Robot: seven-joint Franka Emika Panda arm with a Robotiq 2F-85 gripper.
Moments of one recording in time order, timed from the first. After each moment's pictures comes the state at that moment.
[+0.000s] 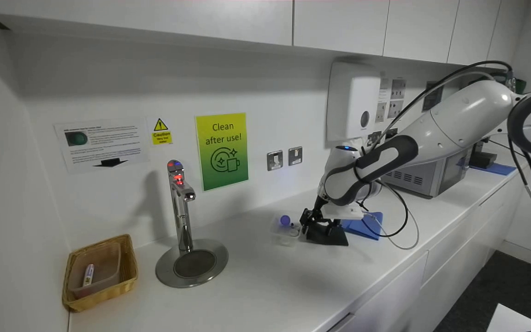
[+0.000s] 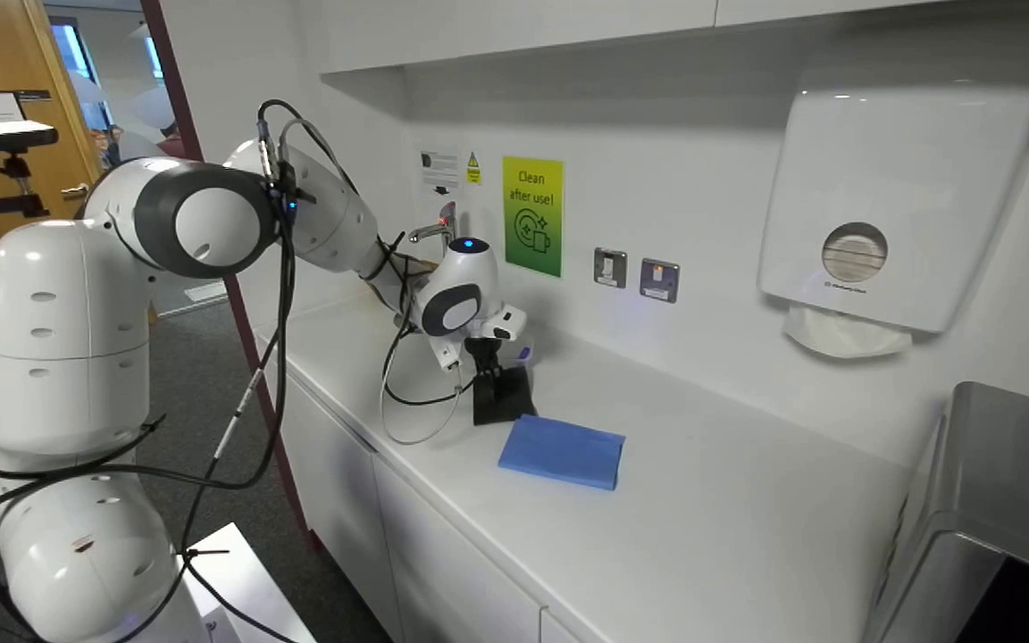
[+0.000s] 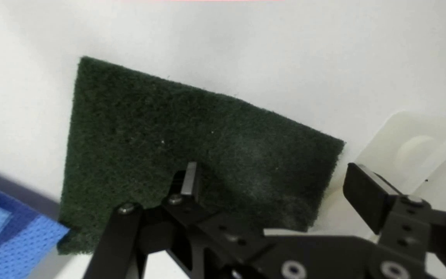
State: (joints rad) arm 0.05 0.28 0.03 -2.07 0.17 2.58 0.36
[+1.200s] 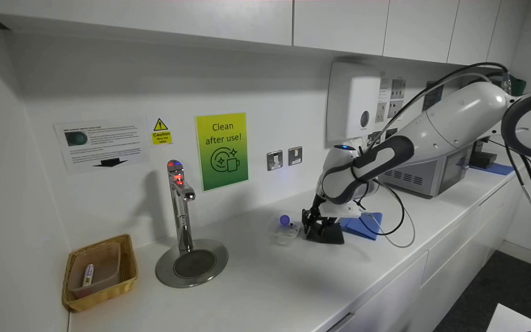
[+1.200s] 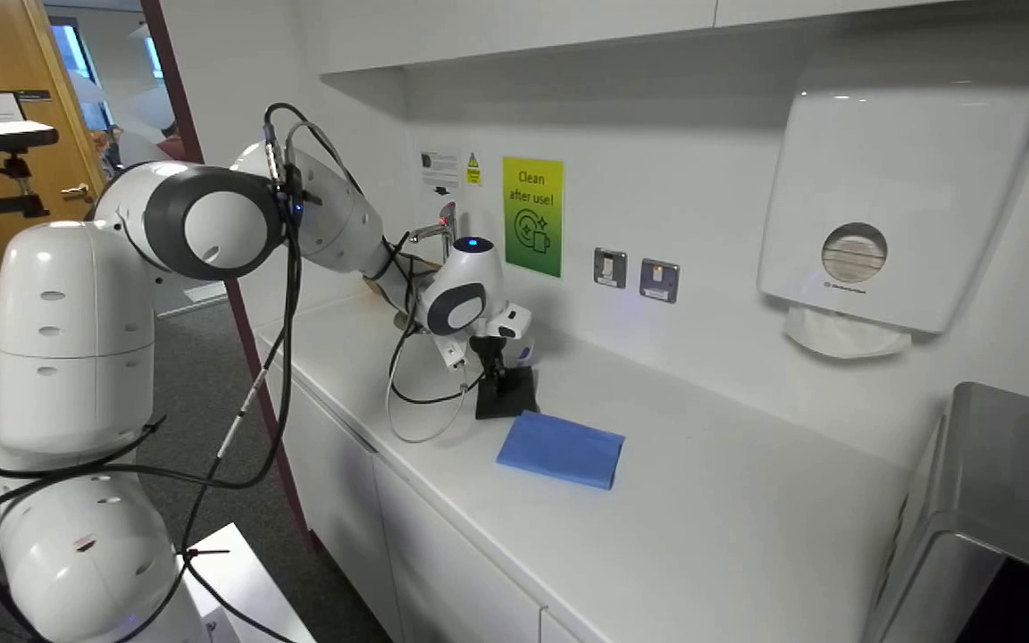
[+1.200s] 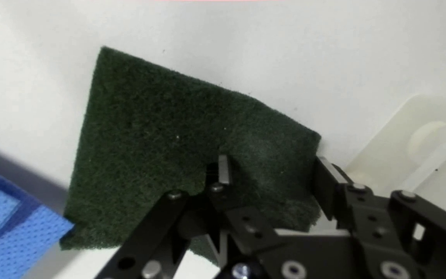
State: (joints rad) arm 0.06 0.30 0.01 -2.04 0.17 2.58 0.36
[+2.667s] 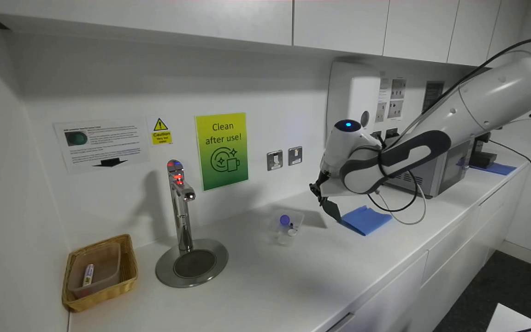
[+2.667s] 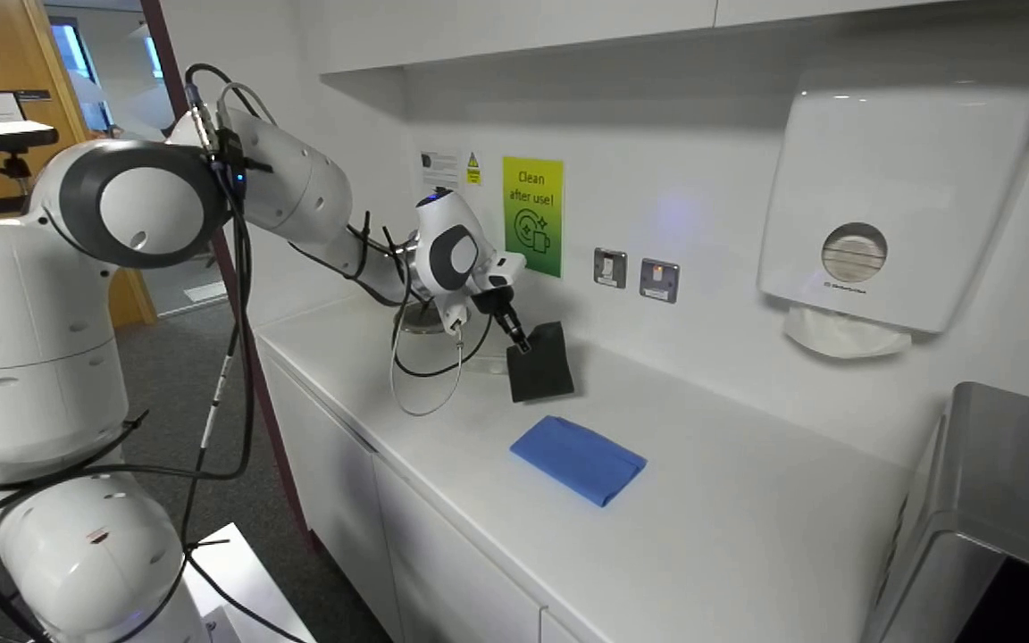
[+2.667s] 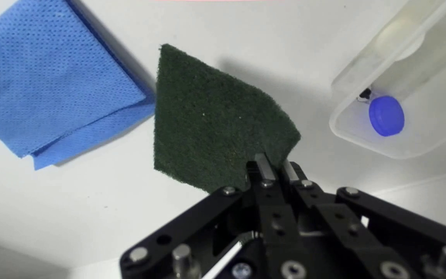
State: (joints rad) arm 0.16 0.15 -0.12 -2.05 -0.41 2.58 0.89
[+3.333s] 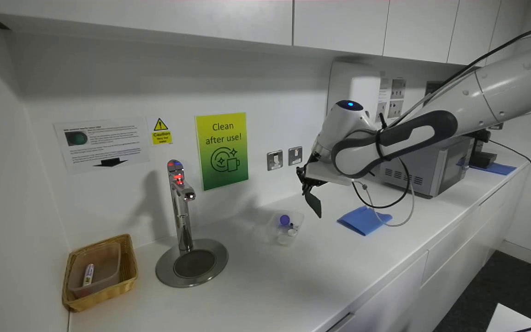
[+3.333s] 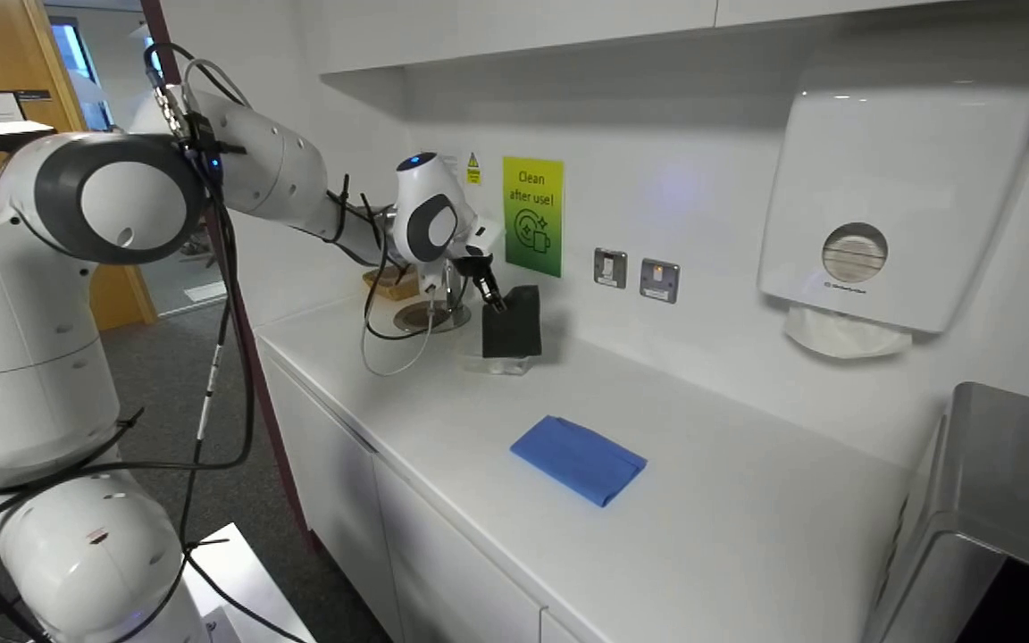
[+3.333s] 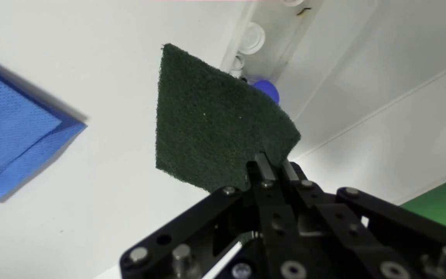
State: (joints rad) arm 0.15 0.09 -0.03 -2.00 -0.20 2.58 0.94
